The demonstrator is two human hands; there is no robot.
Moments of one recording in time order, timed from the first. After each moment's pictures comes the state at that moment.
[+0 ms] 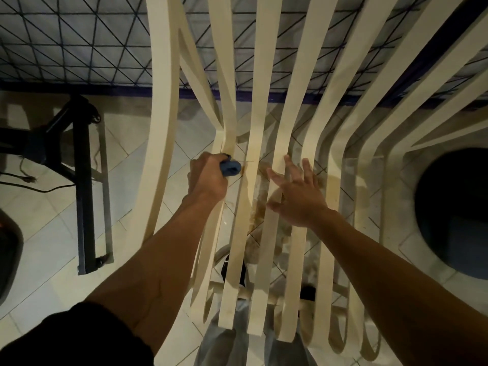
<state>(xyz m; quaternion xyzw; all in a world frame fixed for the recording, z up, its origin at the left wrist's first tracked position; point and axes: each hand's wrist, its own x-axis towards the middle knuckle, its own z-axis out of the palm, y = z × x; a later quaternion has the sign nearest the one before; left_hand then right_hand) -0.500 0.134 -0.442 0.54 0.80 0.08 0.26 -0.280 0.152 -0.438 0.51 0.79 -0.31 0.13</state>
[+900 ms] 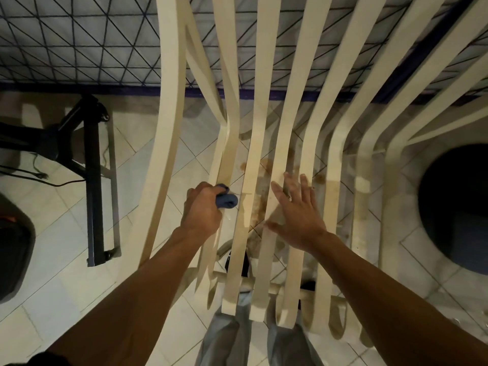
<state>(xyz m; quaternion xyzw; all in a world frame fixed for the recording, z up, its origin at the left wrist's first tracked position) -0.501 0.046 -0.434 0.54 0.78 0.06 0.30 -0.272 0.093 -0.425 0.50 0.80 -0.30 0.14</state>
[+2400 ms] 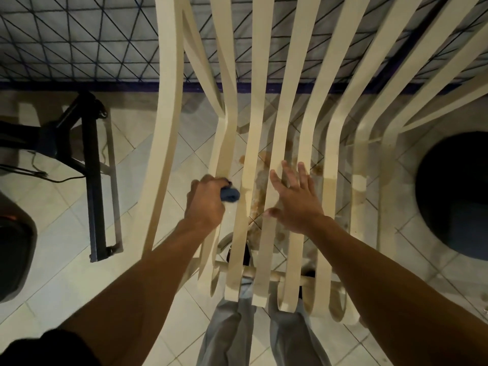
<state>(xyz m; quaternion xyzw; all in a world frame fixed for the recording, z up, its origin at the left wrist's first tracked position) -0.505 0.037 -0.445 0.60 0.74 0.02 0.28 -0.273 0.090 -0.433 0.50 0.80 -0.29 0.14</state>
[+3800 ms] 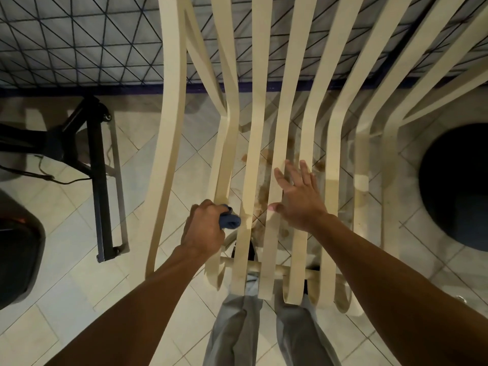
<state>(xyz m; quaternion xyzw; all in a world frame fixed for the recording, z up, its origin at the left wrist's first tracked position) -0.486 -0.014 -0.398 0.59 0.75 0.00 0.30 -0.273 0.080 -0.437 0.53 0.79 -0.30 0.11</state>
